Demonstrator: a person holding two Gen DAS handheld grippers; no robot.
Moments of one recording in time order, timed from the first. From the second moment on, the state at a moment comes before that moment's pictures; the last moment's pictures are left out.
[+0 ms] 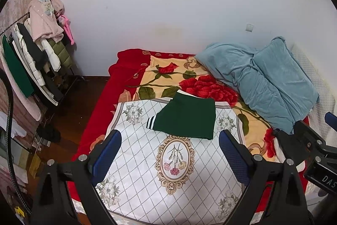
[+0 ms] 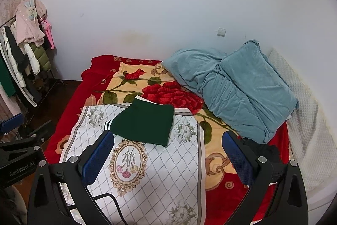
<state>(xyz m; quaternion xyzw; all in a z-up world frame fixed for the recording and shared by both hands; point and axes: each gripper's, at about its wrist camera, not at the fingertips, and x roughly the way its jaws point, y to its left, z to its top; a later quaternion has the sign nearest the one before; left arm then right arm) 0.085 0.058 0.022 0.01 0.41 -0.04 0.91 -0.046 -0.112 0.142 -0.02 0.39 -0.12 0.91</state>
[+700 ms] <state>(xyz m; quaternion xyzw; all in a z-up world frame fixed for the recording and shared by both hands) 0.081 0.071 0.014 0.00 0.42 -0.03 0.91 -0.034 -0.113 0.134 -0.03 0.40 -0.11 0.91</state>
